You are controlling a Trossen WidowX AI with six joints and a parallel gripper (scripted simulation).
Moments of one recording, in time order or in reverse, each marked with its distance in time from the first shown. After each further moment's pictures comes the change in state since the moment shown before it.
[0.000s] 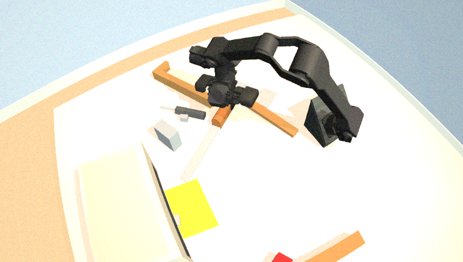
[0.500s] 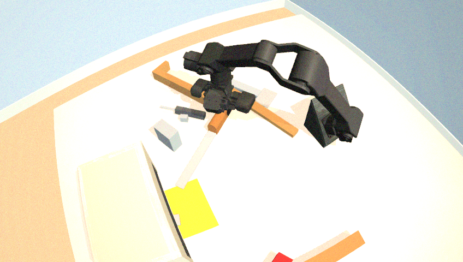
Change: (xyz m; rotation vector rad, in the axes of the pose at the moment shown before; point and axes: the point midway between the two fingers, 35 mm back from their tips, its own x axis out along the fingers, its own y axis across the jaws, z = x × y) arm 0.000 -0.001 0.024 -0.001 -0.002 0.001
